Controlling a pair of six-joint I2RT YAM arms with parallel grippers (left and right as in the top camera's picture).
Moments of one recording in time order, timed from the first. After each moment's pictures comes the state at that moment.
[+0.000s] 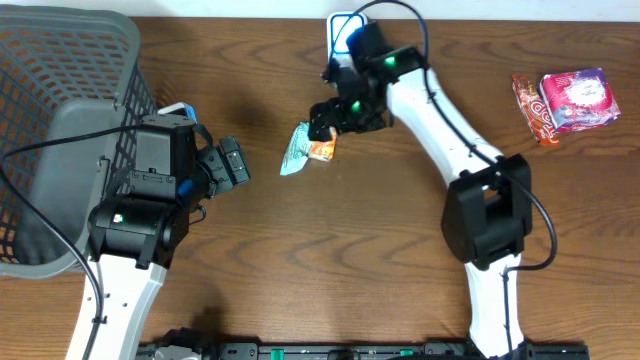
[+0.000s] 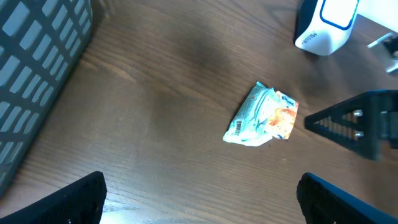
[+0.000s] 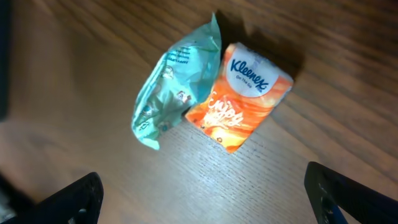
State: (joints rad) left arm -0.18 1.11 1.12 -0.87 -0.04 -0.48; right arm 0.43 2.24 2.00 -1.08 -0.41 0.10
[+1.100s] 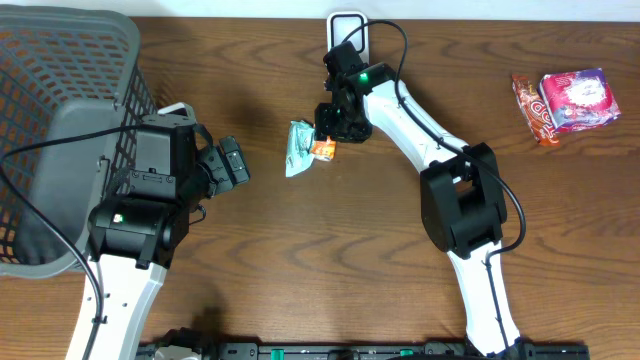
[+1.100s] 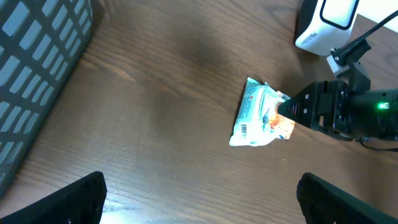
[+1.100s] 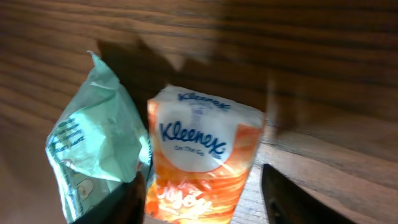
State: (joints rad) left arm -0.18 1.11 1.12 -0.87 -0.04 -0.48; right arm 0.48 2.37 2.00 -0.94 -0.26 0.46
